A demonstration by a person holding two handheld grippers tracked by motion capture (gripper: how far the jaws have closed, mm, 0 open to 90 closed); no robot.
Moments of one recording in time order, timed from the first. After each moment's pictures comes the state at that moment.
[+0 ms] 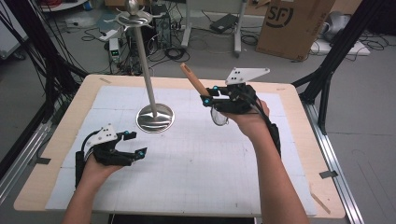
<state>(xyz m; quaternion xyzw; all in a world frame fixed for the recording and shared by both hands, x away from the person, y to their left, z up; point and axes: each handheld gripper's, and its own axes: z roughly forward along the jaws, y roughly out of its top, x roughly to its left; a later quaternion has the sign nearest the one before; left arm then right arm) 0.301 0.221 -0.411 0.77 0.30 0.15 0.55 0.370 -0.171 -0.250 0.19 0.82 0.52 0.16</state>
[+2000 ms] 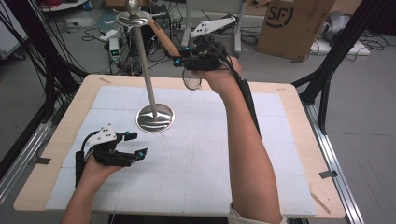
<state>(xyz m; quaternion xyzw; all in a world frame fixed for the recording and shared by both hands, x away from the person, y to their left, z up) 0.301 0.221 -0.410 0.77 0.29 0.13 0.56 0.433 -0.093 -0.183 0.17 0.82 0.52 0.17</state>
